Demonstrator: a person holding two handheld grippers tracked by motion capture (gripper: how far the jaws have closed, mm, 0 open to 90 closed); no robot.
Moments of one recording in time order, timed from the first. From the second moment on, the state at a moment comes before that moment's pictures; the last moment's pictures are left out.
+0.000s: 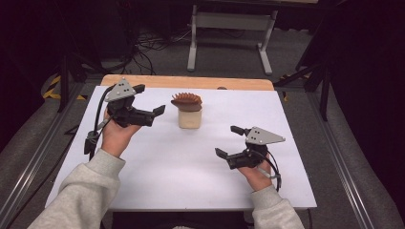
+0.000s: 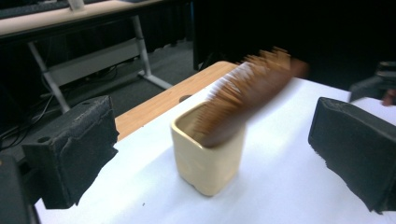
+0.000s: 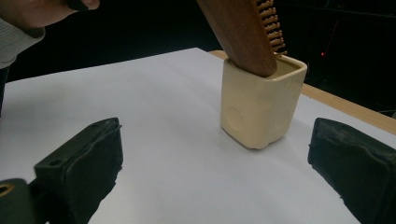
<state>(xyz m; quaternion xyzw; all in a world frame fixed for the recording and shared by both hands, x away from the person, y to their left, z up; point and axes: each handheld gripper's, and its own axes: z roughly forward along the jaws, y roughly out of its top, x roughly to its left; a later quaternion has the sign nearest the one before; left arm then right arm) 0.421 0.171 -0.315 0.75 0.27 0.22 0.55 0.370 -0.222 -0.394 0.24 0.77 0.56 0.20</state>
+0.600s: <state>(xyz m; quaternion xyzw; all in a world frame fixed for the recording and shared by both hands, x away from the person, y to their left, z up) 0.378 0.223 -0.353 0.74 0.26 0.22 0.58 0.366 -0.240 -0.386 0.24 0.76 0.56 0.21</state>
